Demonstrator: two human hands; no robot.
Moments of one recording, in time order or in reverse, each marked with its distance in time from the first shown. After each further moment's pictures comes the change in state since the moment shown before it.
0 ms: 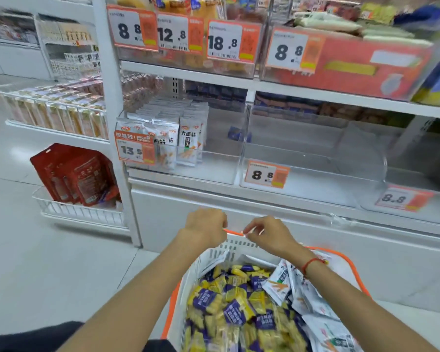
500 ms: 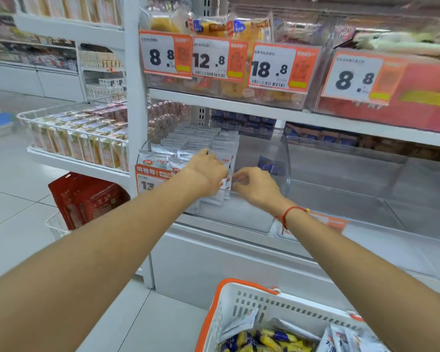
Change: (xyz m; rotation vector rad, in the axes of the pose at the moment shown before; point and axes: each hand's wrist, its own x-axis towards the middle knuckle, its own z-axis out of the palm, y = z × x) left_hand 0.115 -0.089 -0.139 0.730 0.171 0.085; right_hand 0.183 -0.123 -0.040 -0.051 0.223 -0.198
